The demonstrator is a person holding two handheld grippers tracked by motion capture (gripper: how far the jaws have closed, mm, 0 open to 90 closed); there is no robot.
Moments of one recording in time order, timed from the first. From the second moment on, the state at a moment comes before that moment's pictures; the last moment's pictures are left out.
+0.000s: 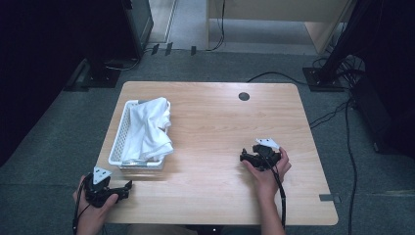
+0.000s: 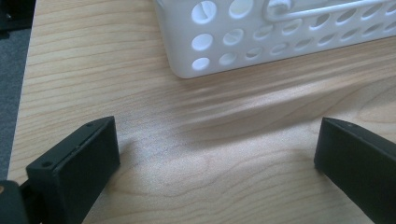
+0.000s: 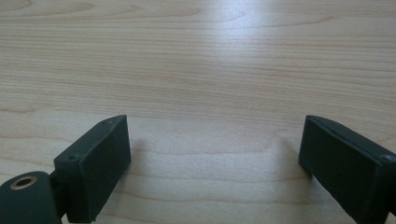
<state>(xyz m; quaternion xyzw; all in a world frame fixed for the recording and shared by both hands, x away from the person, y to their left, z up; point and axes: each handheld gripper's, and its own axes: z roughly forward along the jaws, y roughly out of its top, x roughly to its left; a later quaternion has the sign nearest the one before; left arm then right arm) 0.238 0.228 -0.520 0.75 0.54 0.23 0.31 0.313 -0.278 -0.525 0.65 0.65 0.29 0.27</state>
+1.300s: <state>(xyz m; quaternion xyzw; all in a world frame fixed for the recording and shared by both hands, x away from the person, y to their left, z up) 0.238 0.228 -0.520 0.75 0.54 0.23 0.31 0.291 -0.326 -0.525 0.68 0.62 0.28 0.29</state>
